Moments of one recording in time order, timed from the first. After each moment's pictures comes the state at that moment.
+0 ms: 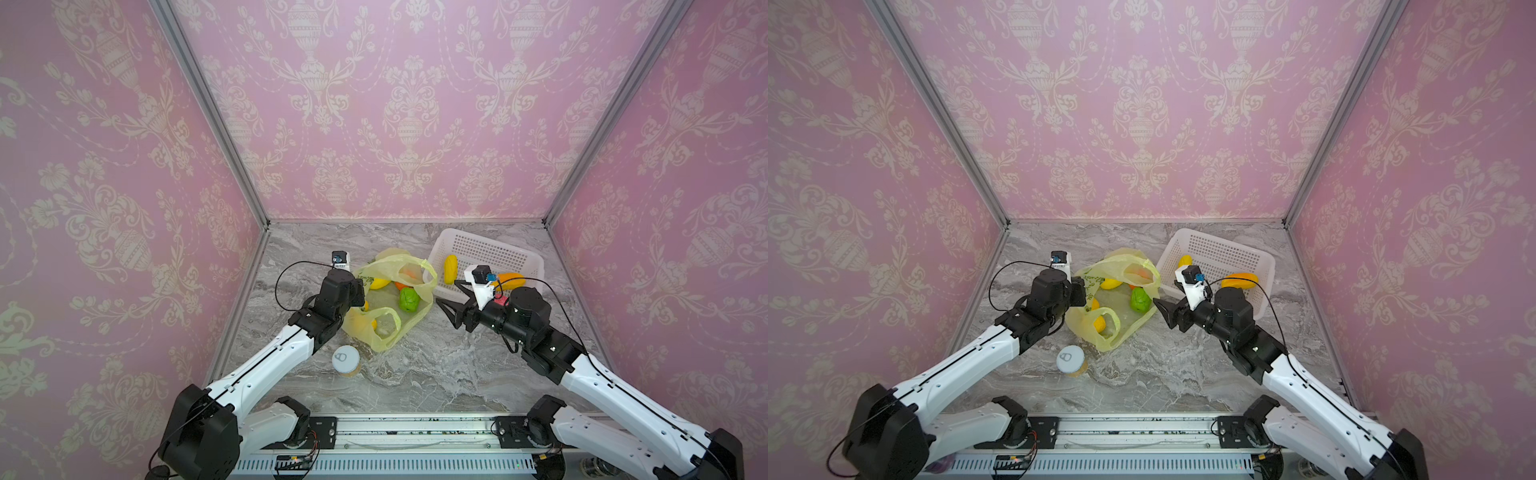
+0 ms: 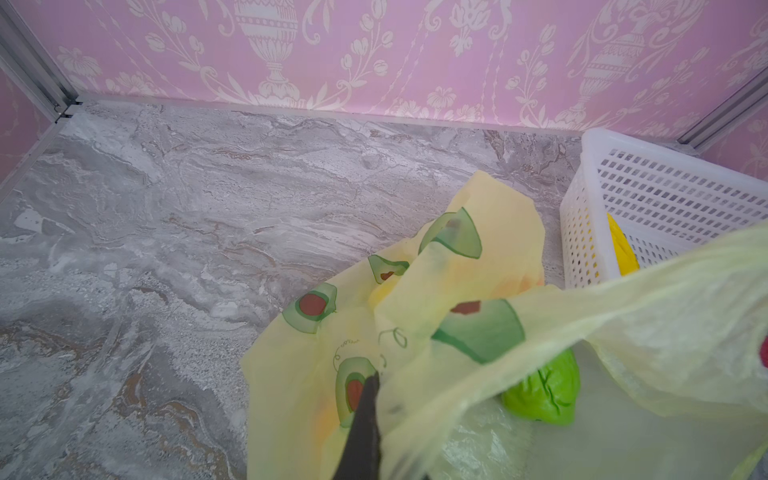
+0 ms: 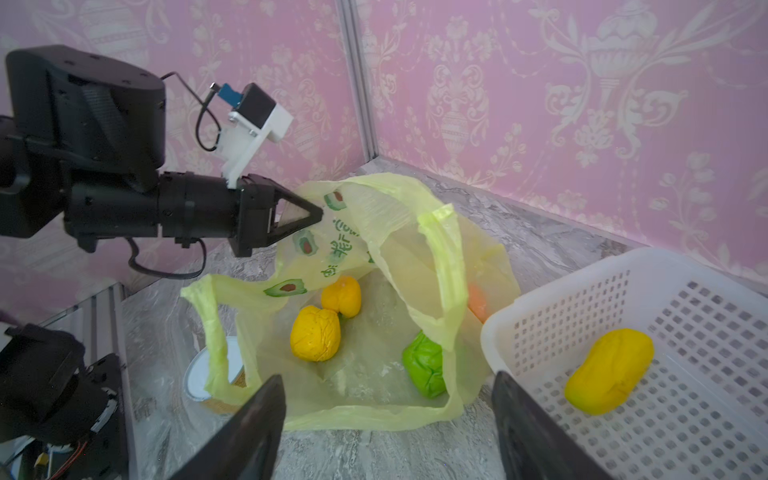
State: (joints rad) left arm -0.49 1.15 0.75 -0.13 -0.28 -0.36; right arm 0.67 0.88 0.66 0.01 -0.19 0.04
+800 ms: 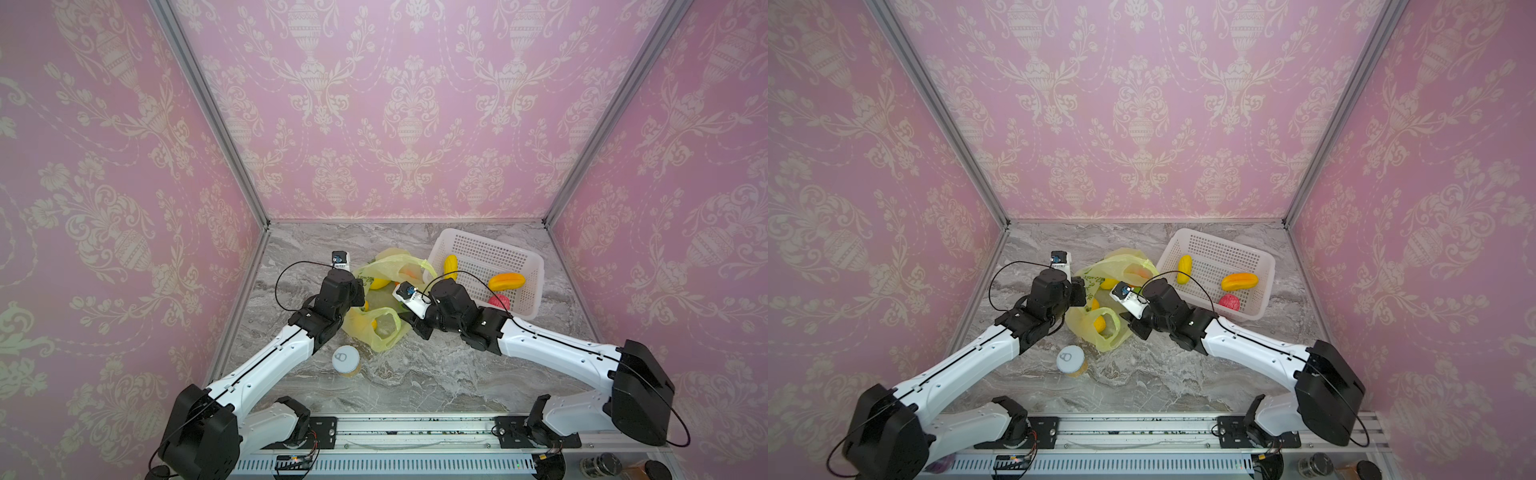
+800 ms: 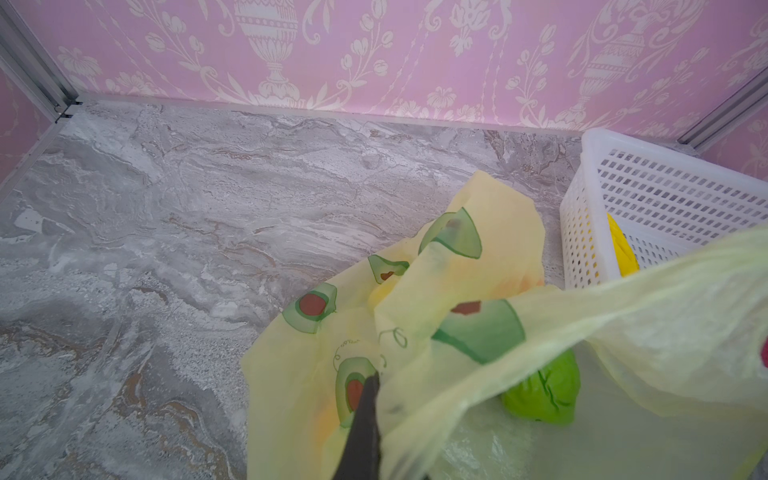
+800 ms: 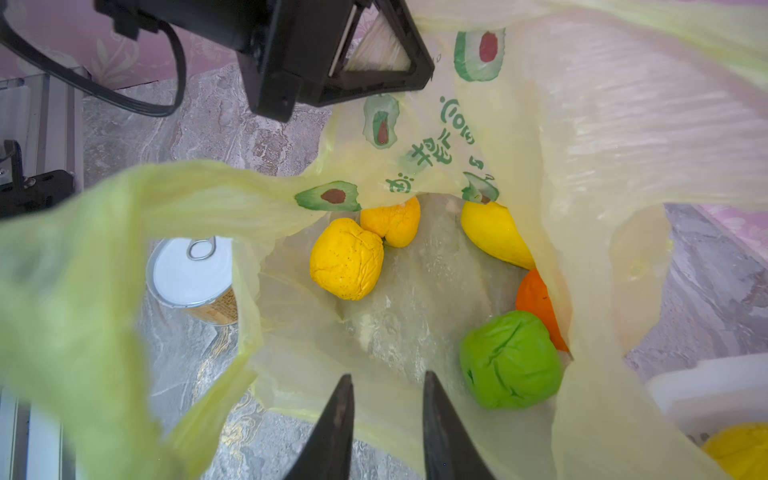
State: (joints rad) left arm -0.49 1.15 0.75 -0.13 -0.28 -0.36; right arm 0.86 1.44 0.93 -0.07 -0.10 -0.18
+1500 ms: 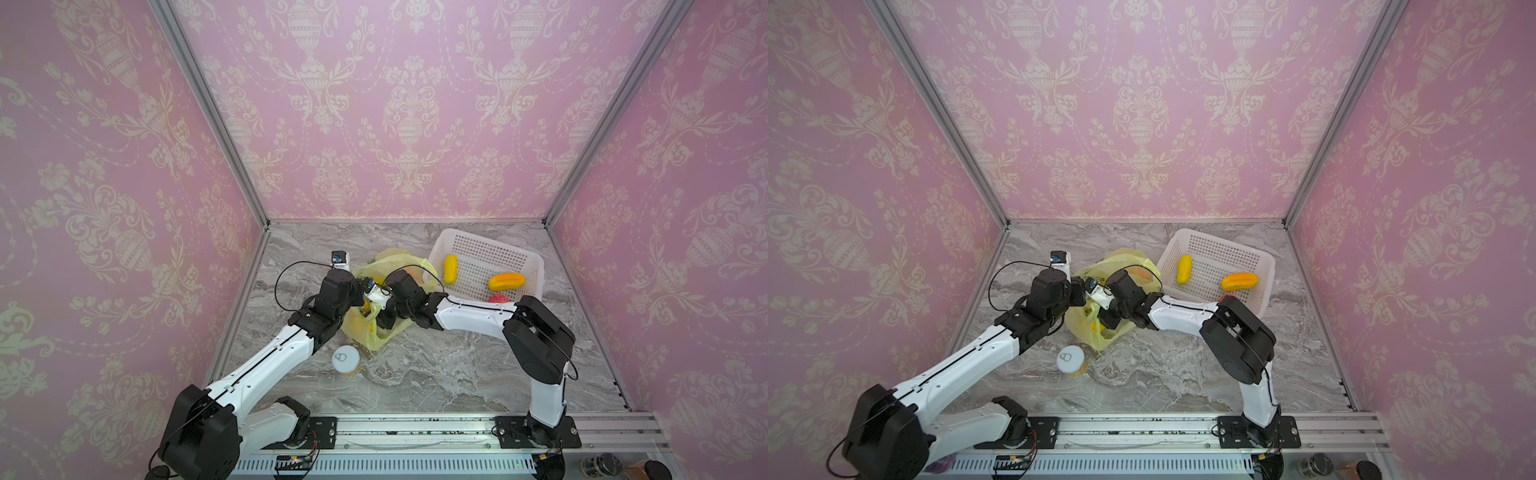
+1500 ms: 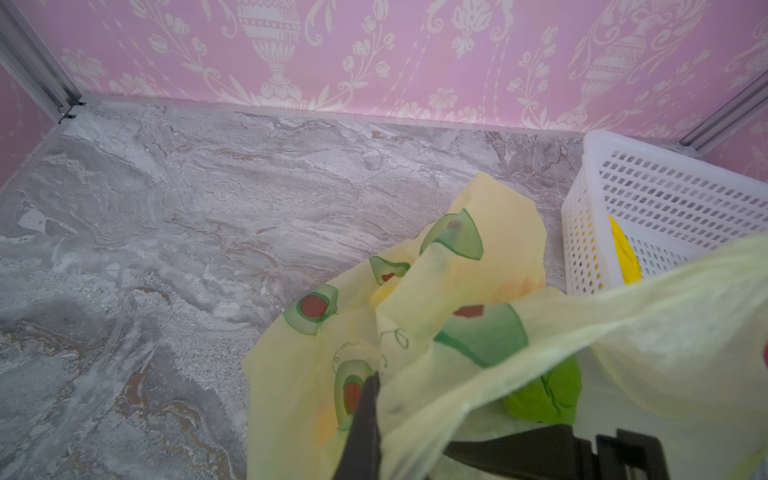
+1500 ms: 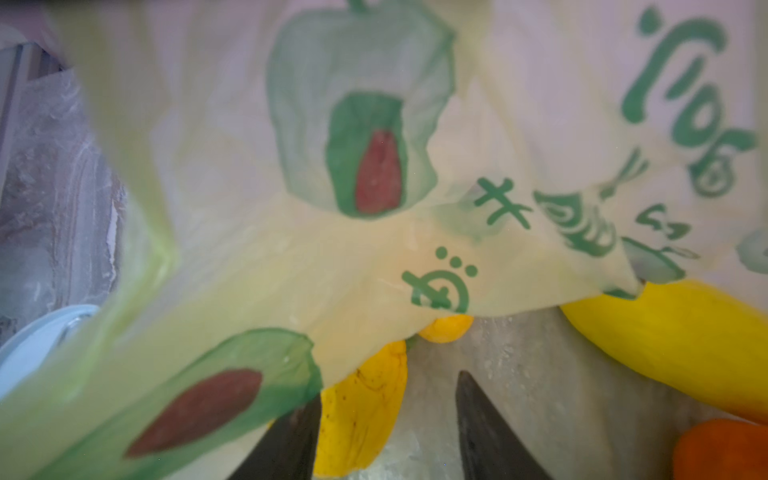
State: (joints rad) left arm -0.49 1.15 0.75 -0.13 -0.28 -0.36; right arm 0.86 1.94 1.27 0.00 -0.23 -0.15
